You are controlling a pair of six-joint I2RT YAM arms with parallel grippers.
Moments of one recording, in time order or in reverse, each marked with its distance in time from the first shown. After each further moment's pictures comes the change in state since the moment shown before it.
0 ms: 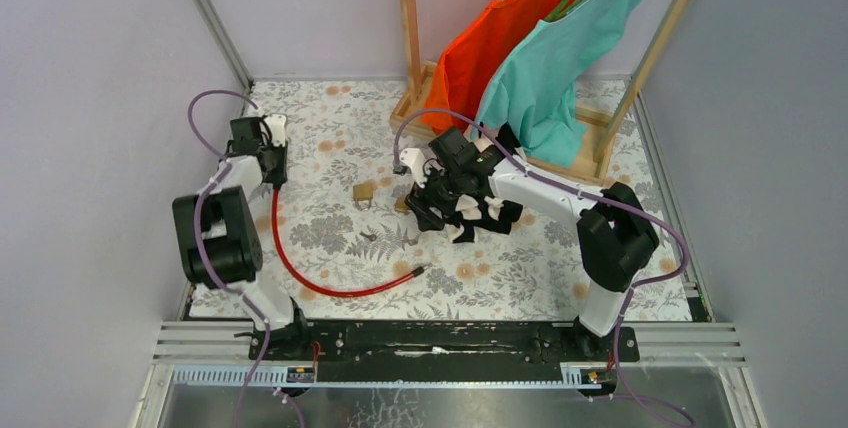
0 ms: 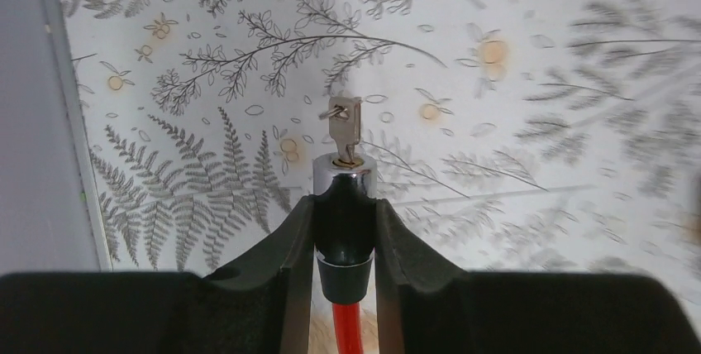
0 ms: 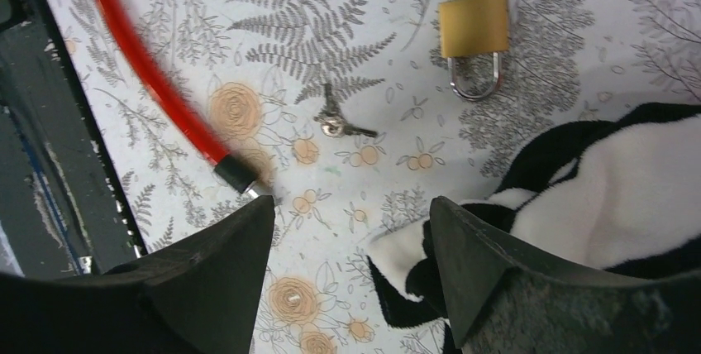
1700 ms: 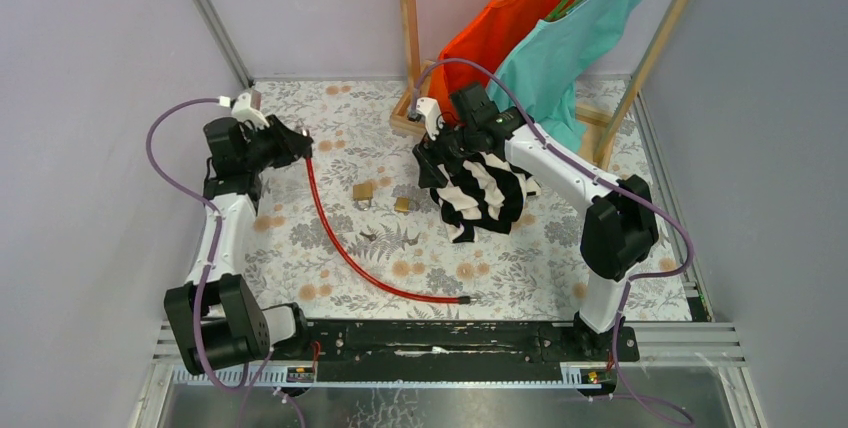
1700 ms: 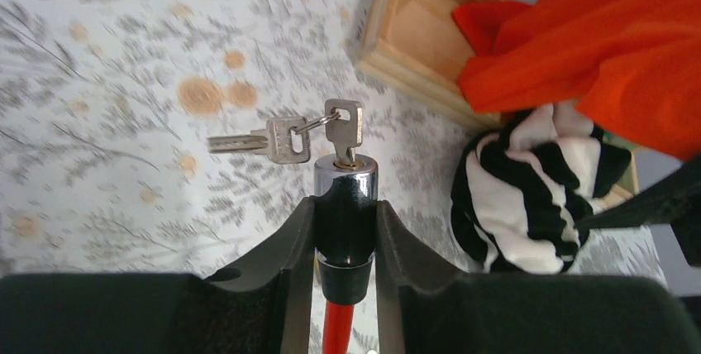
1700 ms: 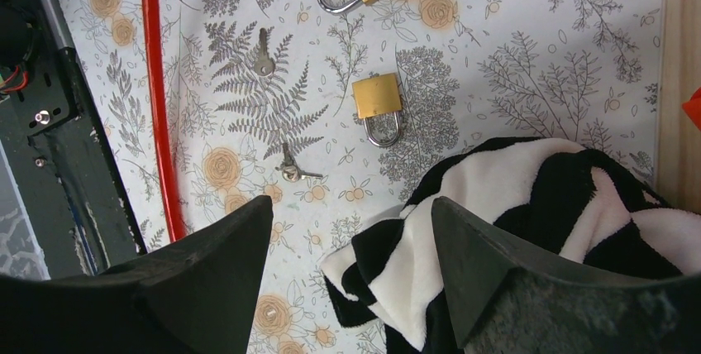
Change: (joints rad) left arm -0.011 -0.507 -0.169 0.228 0.457 -0.653; right arm -0.151 0.045 0.256 -0.082 -0.096 0.036
